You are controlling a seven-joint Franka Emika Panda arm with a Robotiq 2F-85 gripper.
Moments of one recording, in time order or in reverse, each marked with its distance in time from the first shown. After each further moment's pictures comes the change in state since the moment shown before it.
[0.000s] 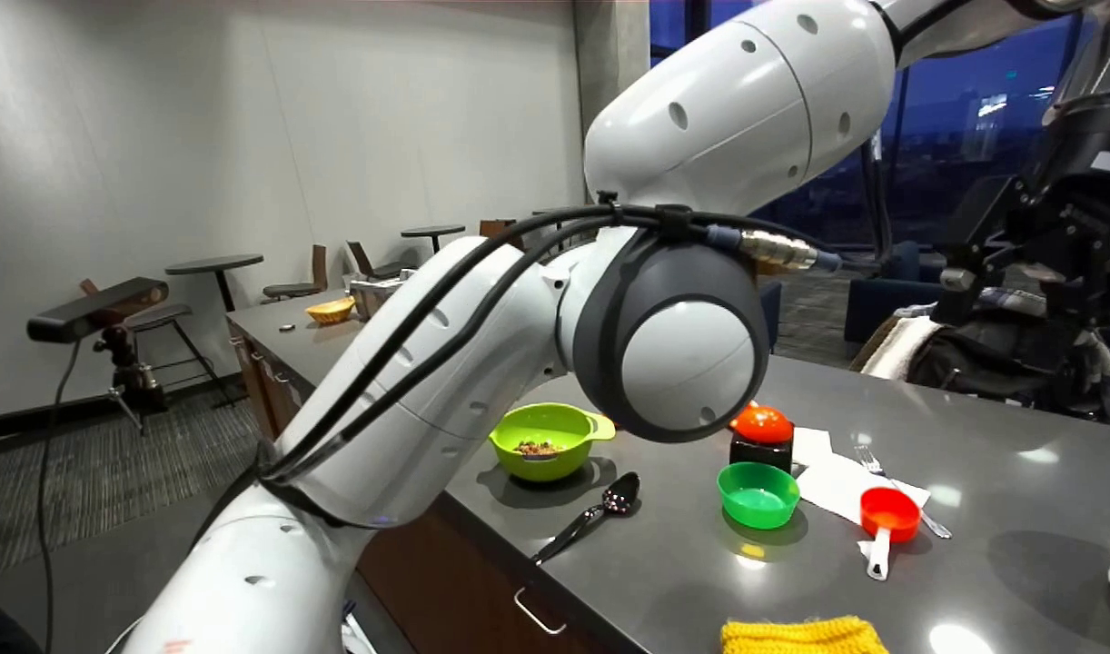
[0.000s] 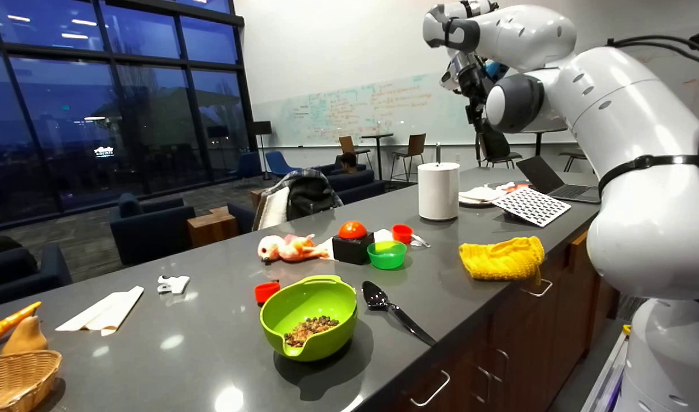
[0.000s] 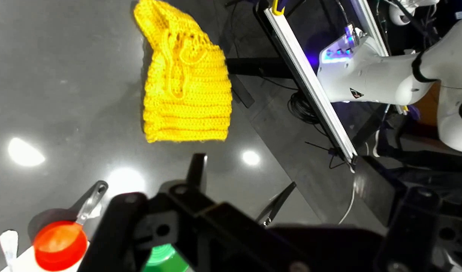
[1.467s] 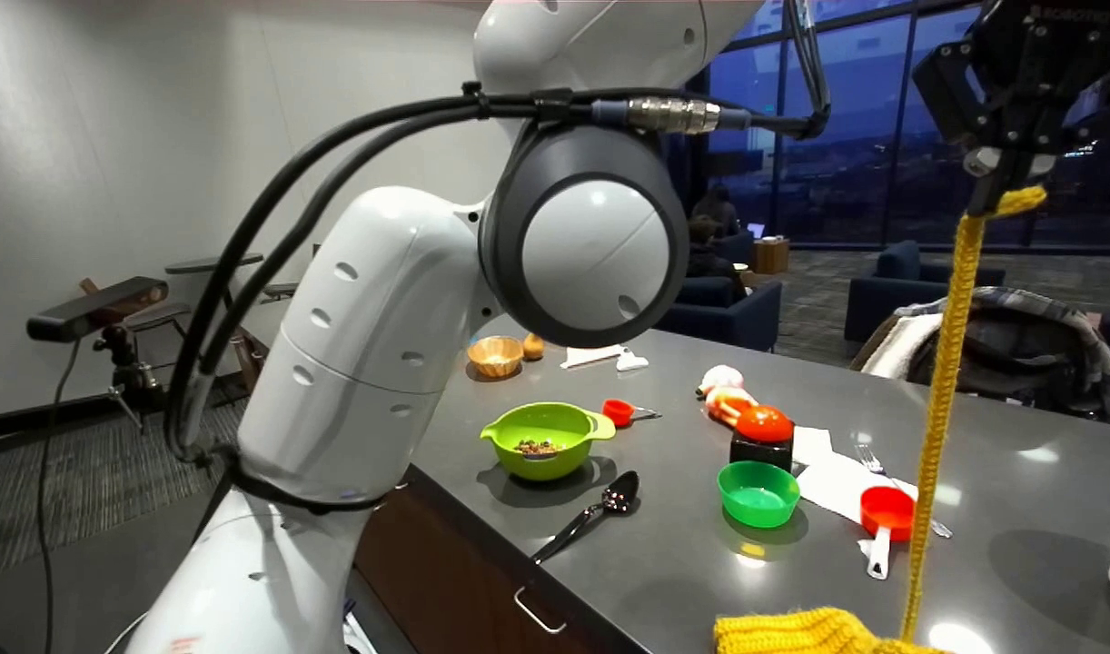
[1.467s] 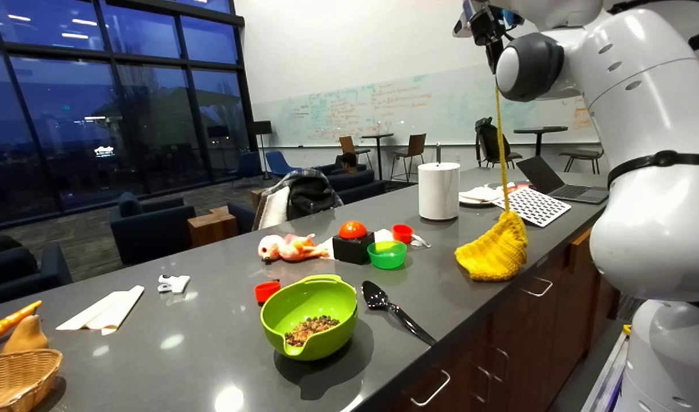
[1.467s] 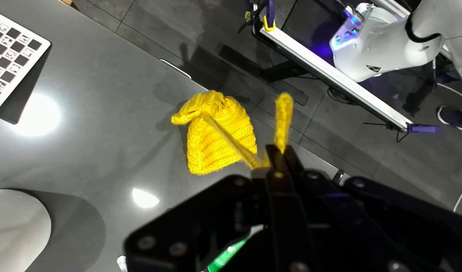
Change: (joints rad) arm 0.045 -0.212 -0.048 -0.019 -0.099 -0.010 0.286
